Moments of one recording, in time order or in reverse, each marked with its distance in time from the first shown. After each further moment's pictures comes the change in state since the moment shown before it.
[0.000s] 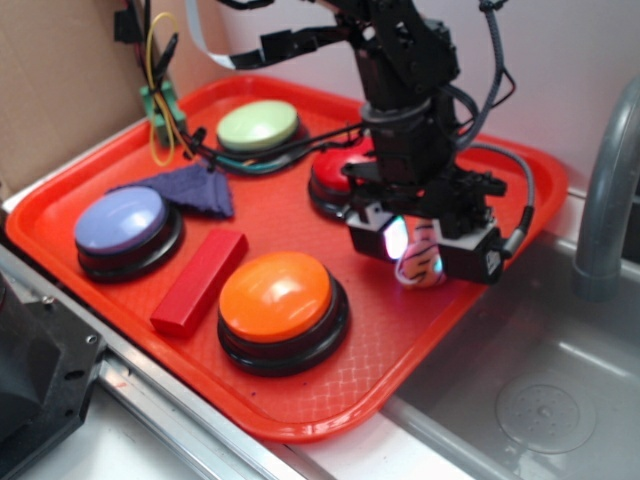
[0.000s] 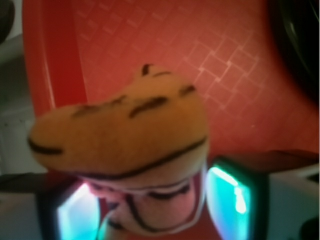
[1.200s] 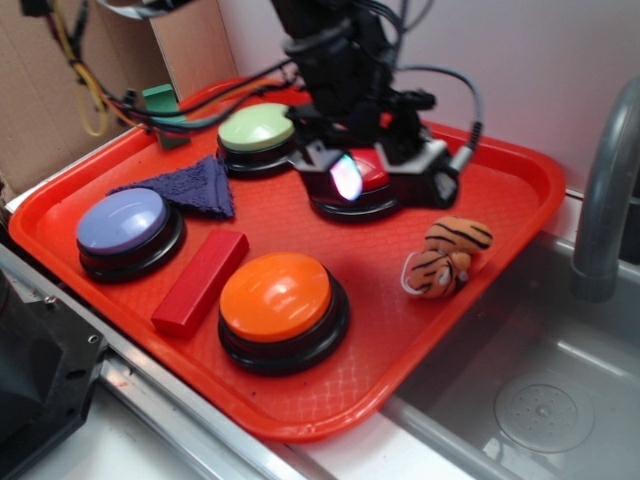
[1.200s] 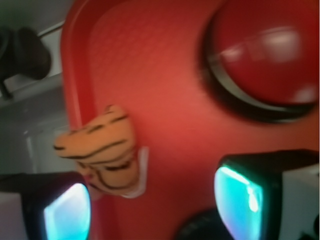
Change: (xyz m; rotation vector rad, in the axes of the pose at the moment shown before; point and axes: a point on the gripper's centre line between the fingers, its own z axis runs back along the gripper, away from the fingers) arm 0.000 0.016 0.039 -0.136 -0.034 -0.054
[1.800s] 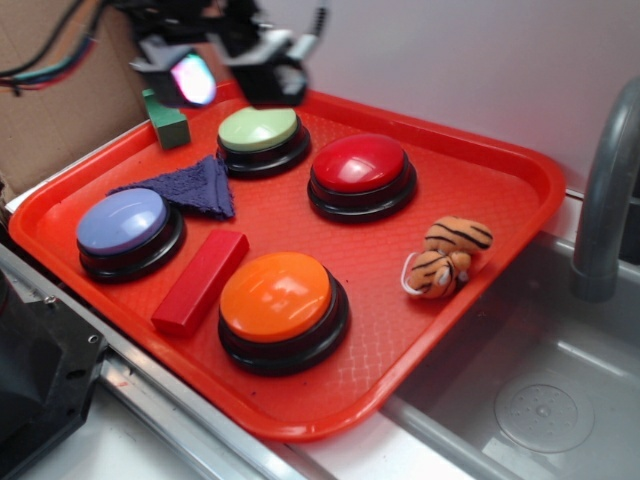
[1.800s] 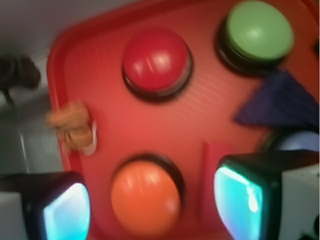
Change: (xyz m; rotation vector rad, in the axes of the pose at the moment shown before) arm -0.027 0.036 0.088 0.126 -0.132 0.078
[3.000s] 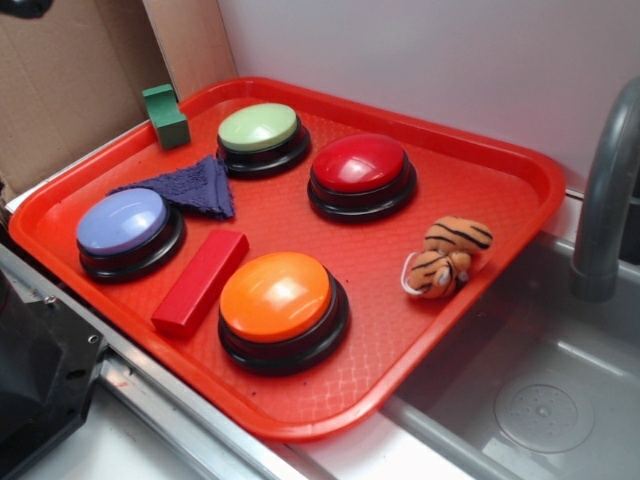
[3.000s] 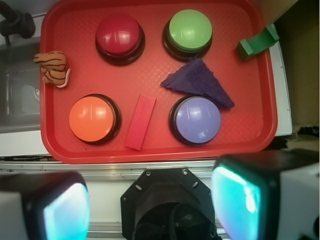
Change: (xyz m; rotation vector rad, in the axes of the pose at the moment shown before) arm -0.065 0.062 0.124 0.158 0.097 -0.216
